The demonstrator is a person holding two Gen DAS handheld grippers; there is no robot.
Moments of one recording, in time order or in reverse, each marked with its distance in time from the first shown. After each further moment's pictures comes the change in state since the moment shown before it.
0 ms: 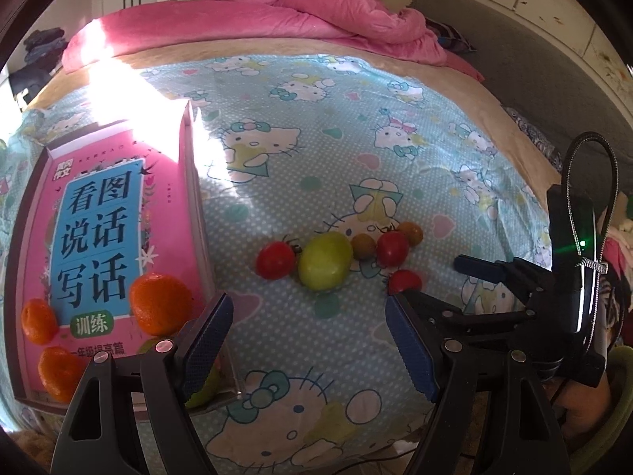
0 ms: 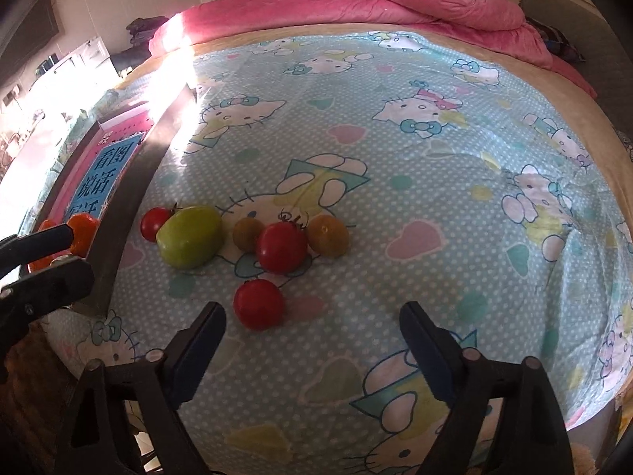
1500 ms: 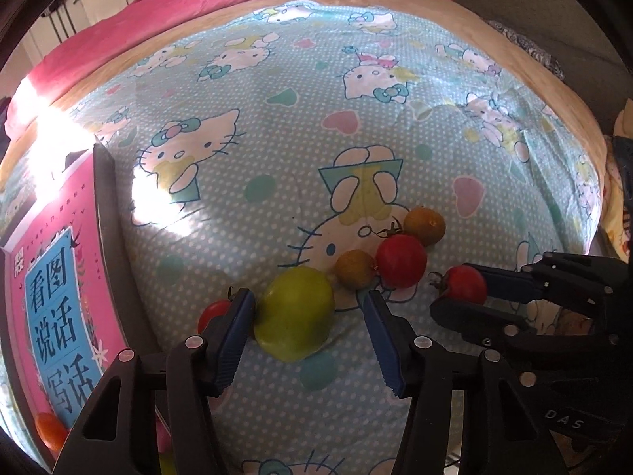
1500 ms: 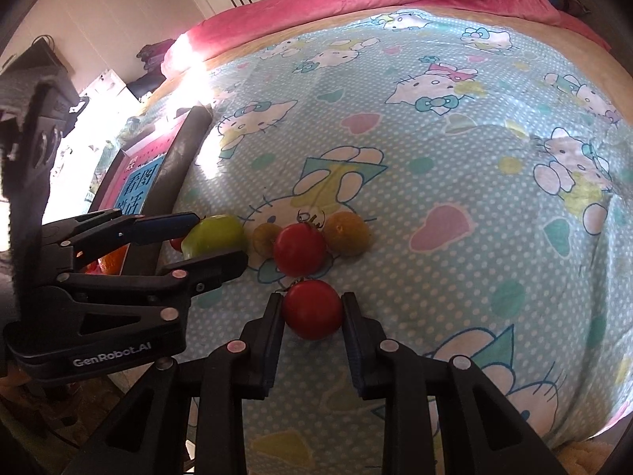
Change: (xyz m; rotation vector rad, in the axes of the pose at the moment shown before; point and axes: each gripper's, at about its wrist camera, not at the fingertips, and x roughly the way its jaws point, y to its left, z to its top) left arm 0.087 -0.044 0.040 0.272 0.174 0.091; right arm 0.007 -0.020 0.003 0.115 0.010 0.197
